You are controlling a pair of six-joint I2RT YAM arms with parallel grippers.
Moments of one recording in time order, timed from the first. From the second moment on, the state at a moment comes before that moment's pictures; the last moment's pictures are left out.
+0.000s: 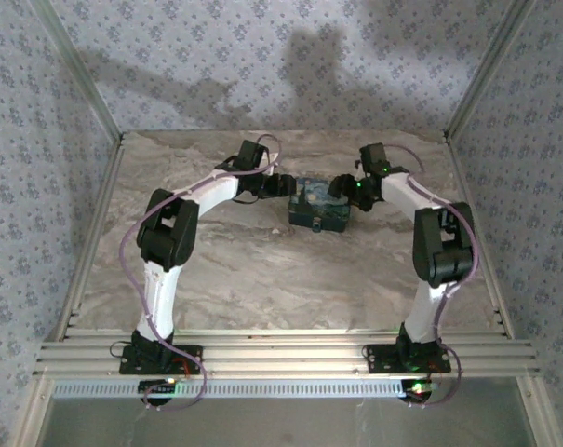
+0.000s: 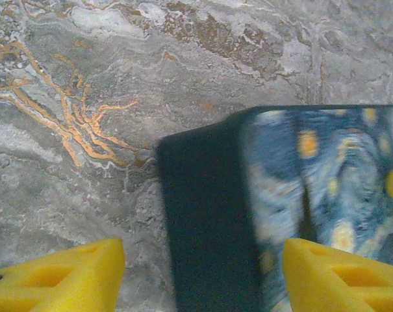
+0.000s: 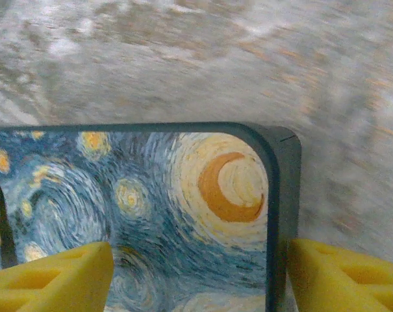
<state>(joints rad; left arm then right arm) -0.48 2.18 1.65 -0.33 0.49 -0.45 0.21 1.90 1.38 -0.51 -0.30 0.52</state>
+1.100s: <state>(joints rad) -0.01 2.06 1.75 -0.64 0.26 -0.43 0.30 2.04 1.82 -0.69 -0.25 0.58</state>
